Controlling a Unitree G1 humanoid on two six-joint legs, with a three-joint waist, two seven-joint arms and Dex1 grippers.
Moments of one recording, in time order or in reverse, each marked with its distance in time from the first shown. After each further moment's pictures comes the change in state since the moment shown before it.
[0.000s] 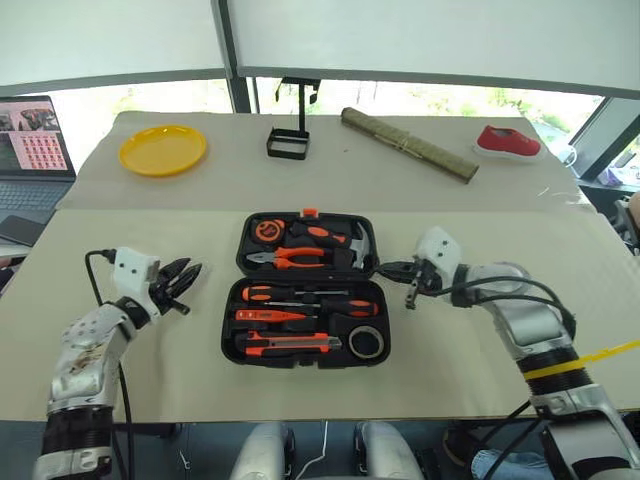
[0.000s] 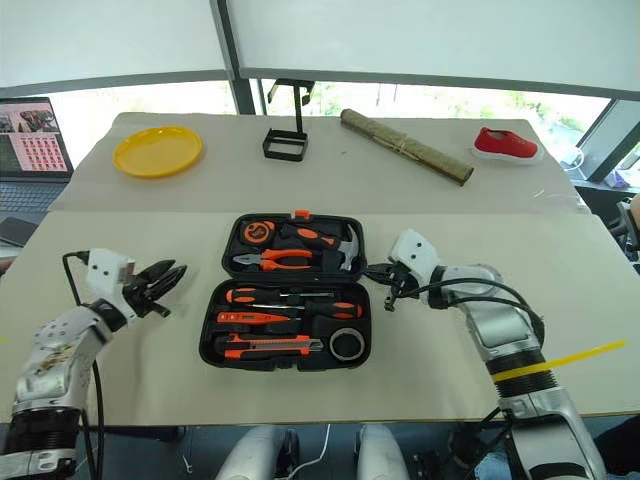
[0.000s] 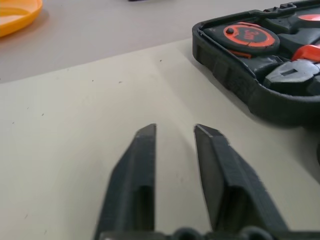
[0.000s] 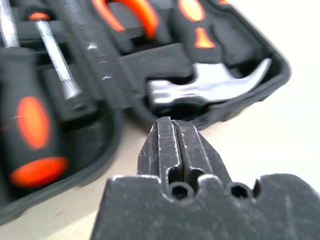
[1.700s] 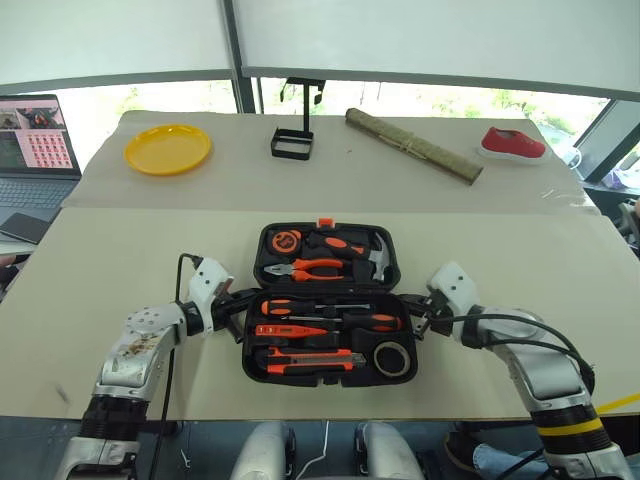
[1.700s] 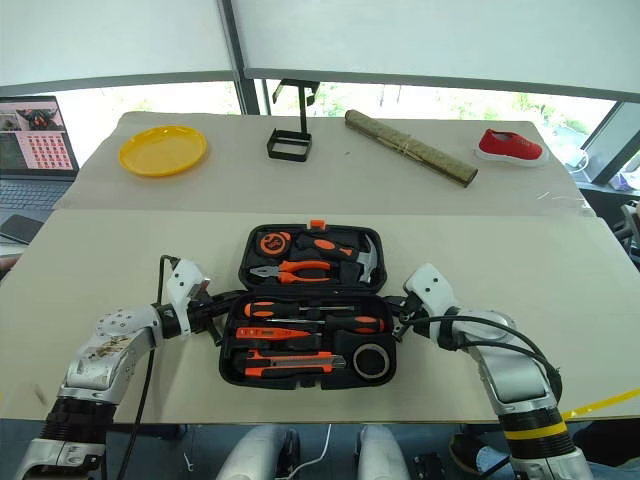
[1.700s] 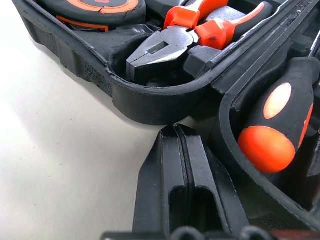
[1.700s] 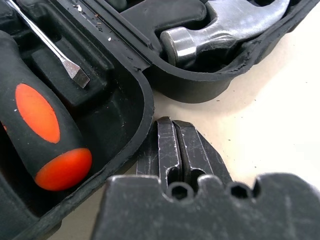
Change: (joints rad) left arm -0.018 0.004 -0.186 -0.102 -0.004 0.178 -0.219; right arm 0.308 -0.038 -0.117 -0.355 0.049 0.332 -0.038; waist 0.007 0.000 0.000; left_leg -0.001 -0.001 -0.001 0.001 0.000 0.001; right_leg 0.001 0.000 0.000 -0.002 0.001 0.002
